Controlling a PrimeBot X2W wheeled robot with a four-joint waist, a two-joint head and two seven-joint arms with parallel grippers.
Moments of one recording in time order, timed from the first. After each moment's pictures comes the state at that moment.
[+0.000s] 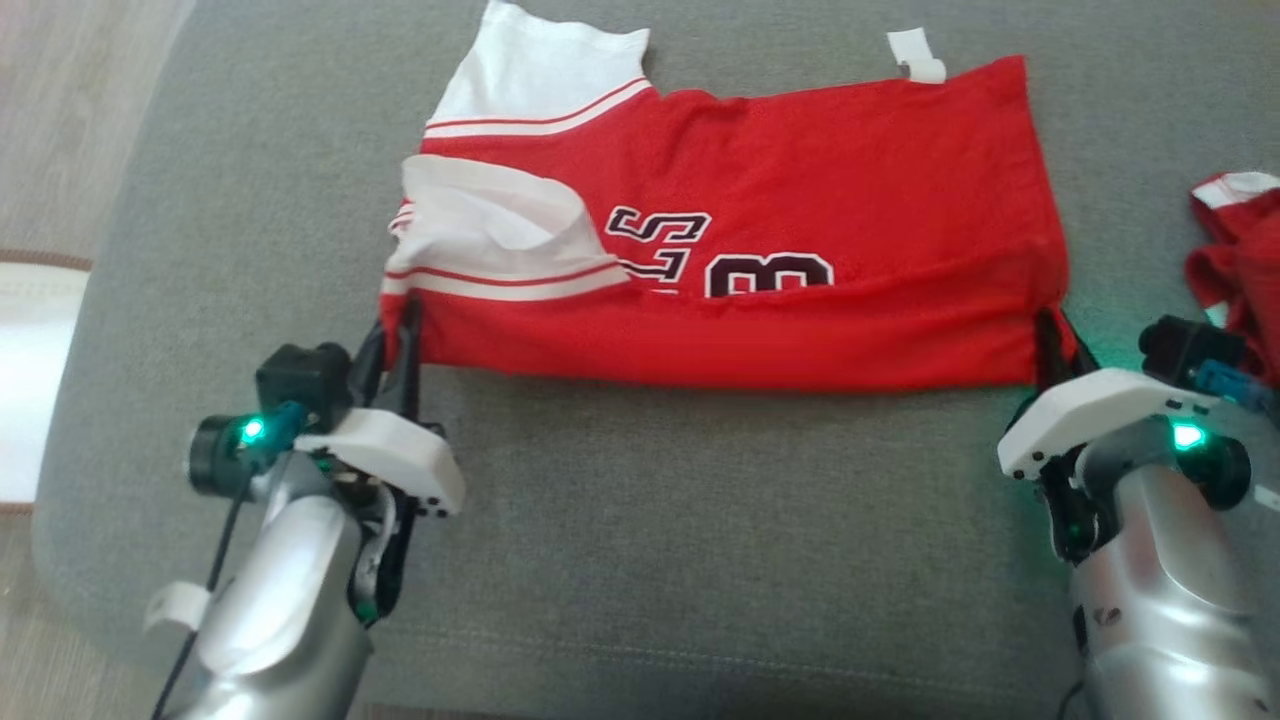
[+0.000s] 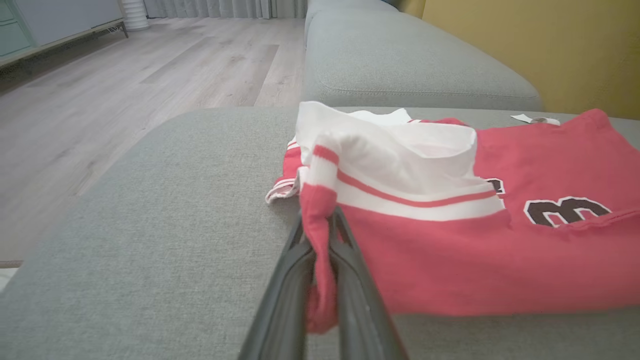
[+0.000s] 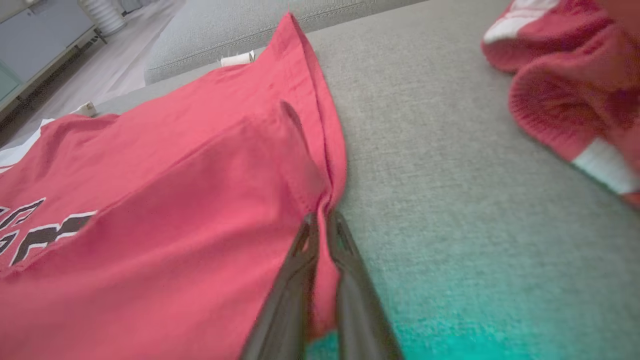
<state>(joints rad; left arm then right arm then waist) -0.39 0.16 -0.41 0.49 -0.34 0.12 -0.25 -0.48 -0.05 -0.18 0.78 0.16 0.13 -0.02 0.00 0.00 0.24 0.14</state>
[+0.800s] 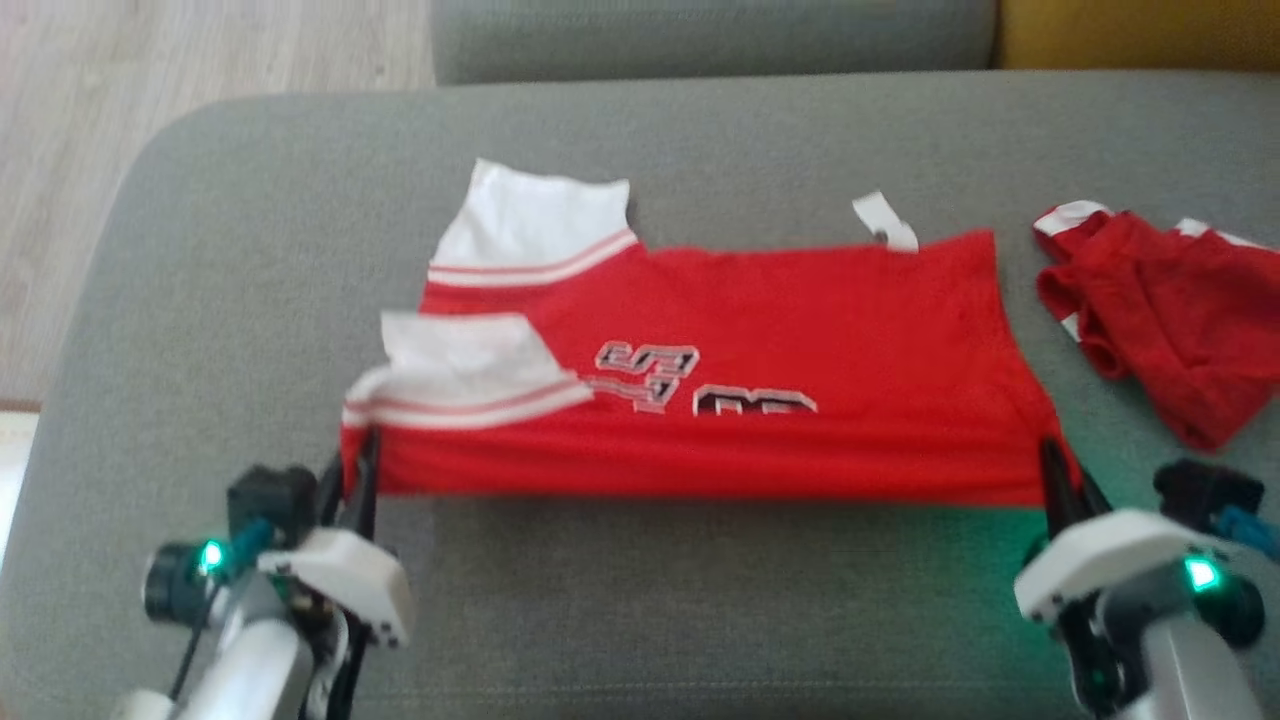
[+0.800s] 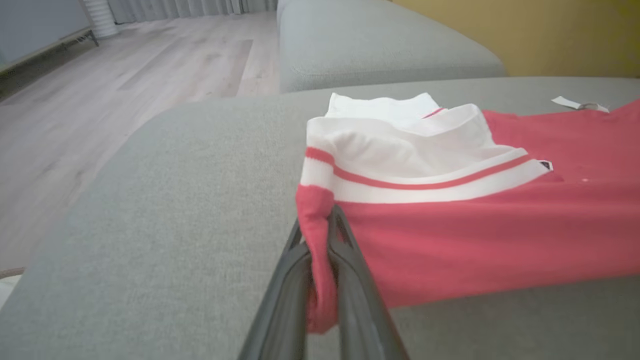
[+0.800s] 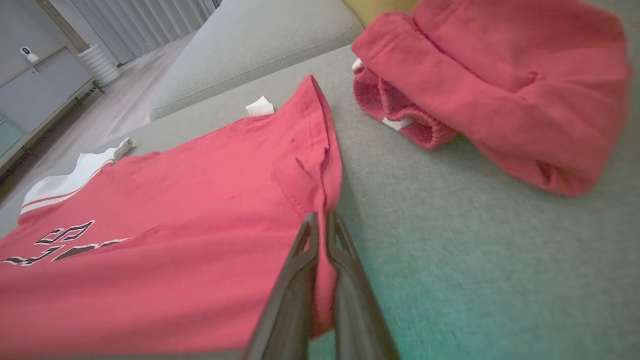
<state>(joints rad) -0.19 0.27 -0.41 0.42 -0.35 0.14 -0.20 -0.14 -0.04 -0.14 0.45 0.28 0.13 0.06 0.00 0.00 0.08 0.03</state>
